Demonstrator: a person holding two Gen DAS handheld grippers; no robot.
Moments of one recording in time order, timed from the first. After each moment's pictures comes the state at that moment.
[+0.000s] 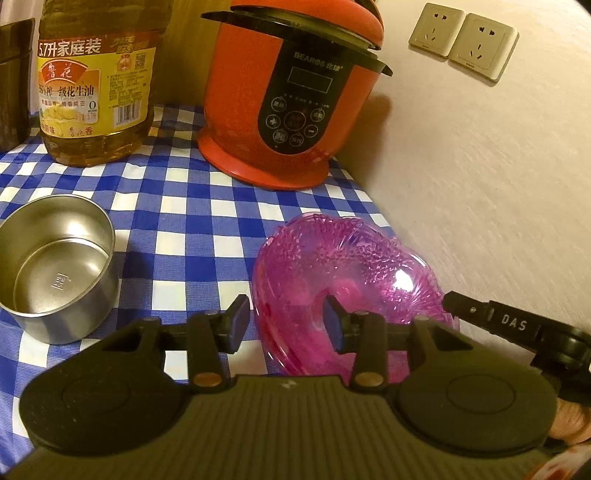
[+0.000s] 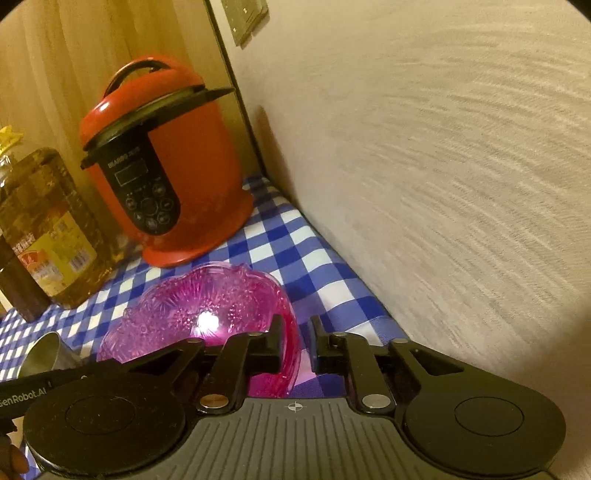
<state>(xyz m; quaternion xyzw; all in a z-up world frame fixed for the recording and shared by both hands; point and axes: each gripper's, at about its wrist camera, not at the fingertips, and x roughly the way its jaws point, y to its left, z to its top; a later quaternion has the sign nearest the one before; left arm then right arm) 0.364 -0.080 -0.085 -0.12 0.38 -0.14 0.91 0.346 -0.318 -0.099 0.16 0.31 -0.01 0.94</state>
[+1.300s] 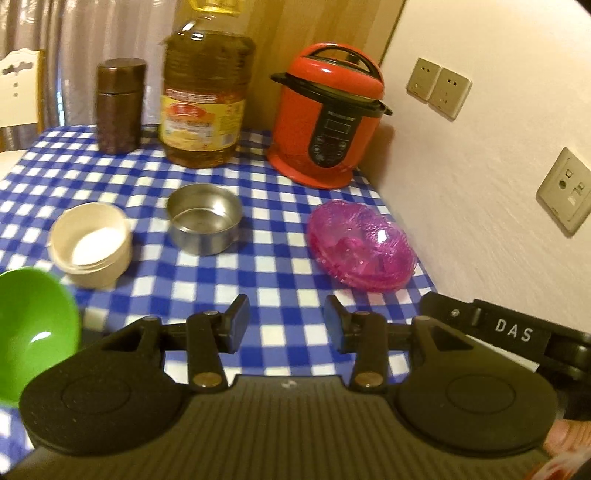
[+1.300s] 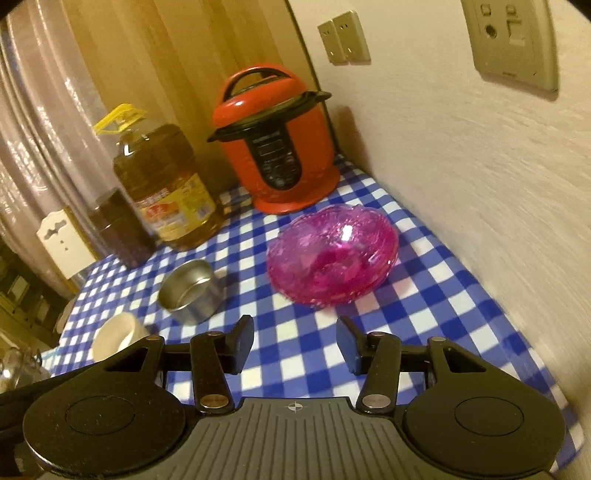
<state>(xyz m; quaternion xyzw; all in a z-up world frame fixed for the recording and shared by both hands) 0.172 -0.010 0.032 -0.11 0.38 -0.07 0.91 0.169 -0.225 0.010 0.17 0.34 0.06 0.92</state>
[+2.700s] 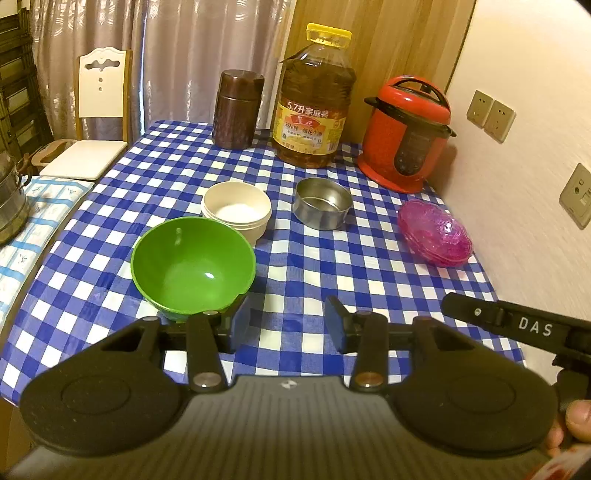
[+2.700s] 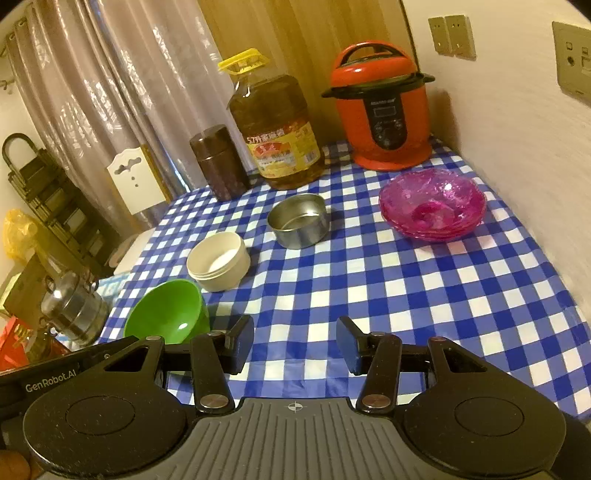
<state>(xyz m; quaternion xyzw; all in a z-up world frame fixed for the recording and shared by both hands) 0.041 0.084 0.059 -0.11 0.37 0.03 0.92 0.080 -0.135 0.022 0.12 0.37 0.18 0.90</state>
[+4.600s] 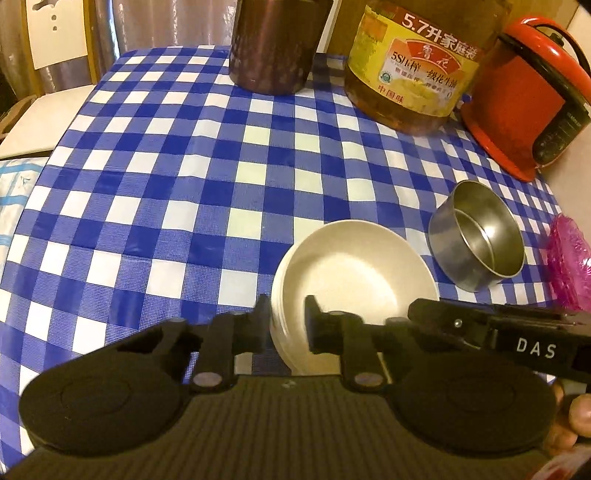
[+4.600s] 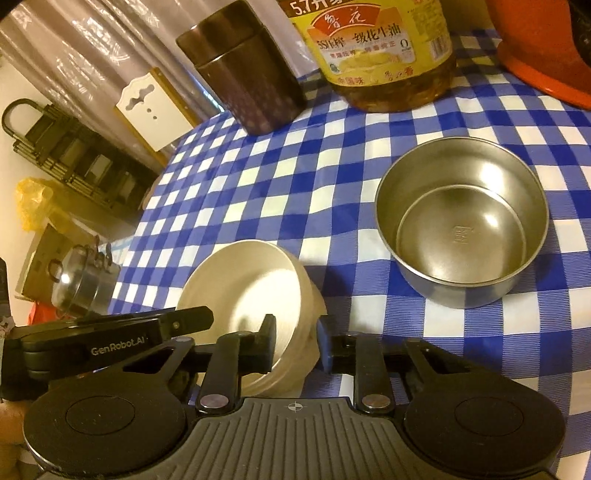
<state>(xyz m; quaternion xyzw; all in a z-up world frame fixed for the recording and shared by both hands) 0.342 0.241 -0.079 -0.09 0.52 0.00 0.85 0.373 0.036 -0.109 0.14 0.50 0.28 0.81</state>
